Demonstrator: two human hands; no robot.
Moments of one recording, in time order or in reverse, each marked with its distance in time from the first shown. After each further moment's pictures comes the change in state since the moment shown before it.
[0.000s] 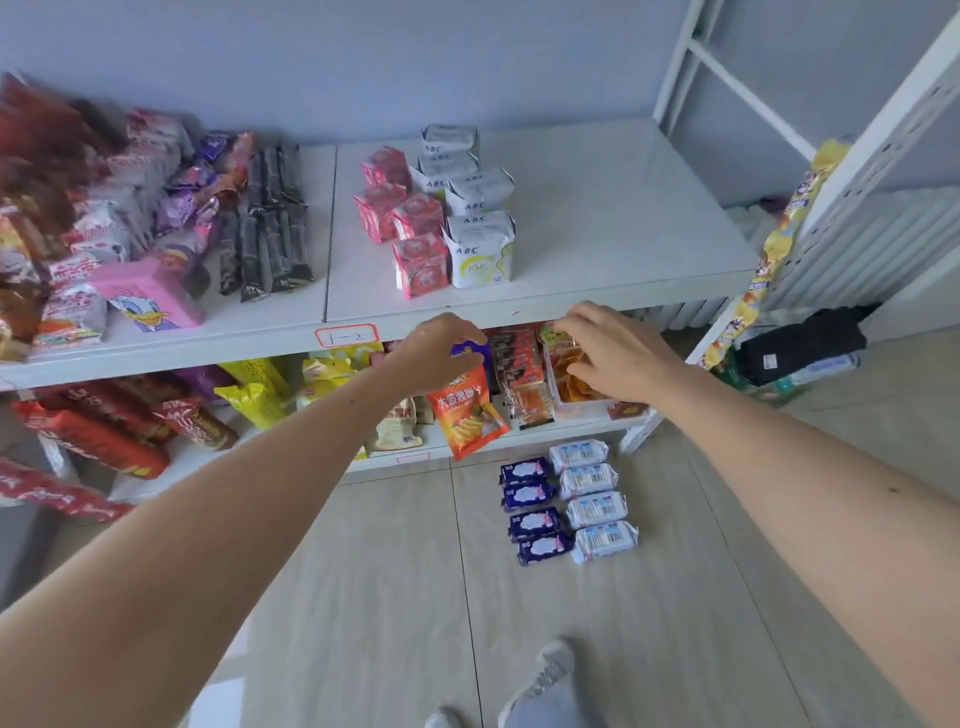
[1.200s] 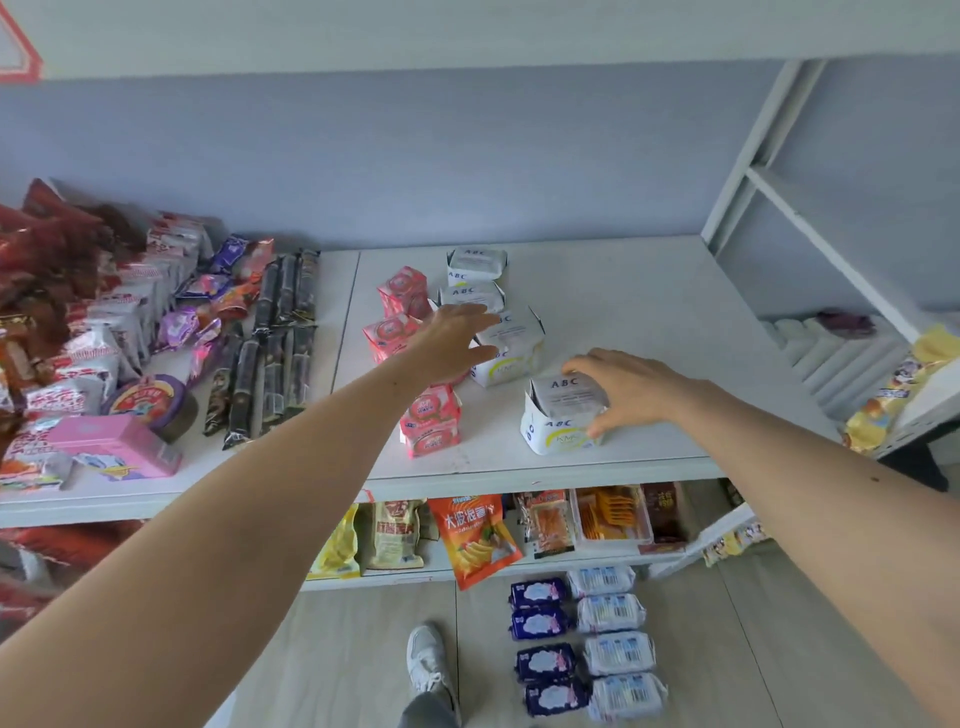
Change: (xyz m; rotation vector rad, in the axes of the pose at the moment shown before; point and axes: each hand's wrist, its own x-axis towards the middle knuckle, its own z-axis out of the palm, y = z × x) left_hand 0.229 -0.039 -0.100 0.270 0.108 -0.019; right_hand 0.211 0.115 -0.029 0.096 -0.284 -0.023
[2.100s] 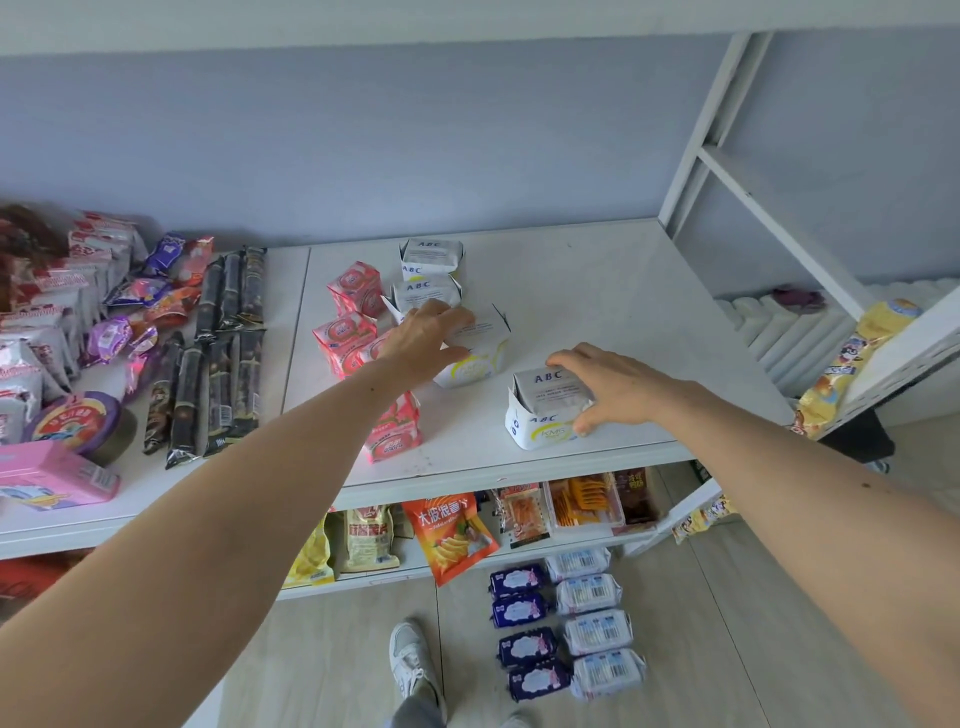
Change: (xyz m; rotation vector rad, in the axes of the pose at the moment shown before) left_hand 0.022 0.004 0.027 -0.041 0.049 0.007; right_hand -0.017 0.026 0.011 0.107 0.031 0.002
